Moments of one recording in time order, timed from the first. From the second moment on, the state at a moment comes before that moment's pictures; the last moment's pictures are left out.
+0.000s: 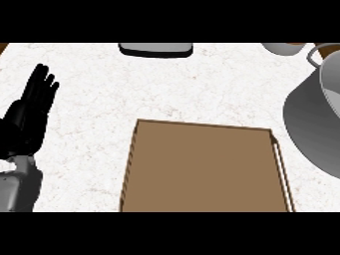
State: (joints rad) left arm -0.22 0.20 0.10 -1.63 0.07 0.11 0.22; right arm -0.36 -0.51 -0.51 -1.11 0.64 0.12 -0.25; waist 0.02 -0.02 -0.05
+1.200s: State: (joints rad) left arm -0.22 0.21 0.12 -1.64 0.08 0.12 0.25; right arm -0.38 -0.83 -0.87 -0.59 0.17 0.56 -0.51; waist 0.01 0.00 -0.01
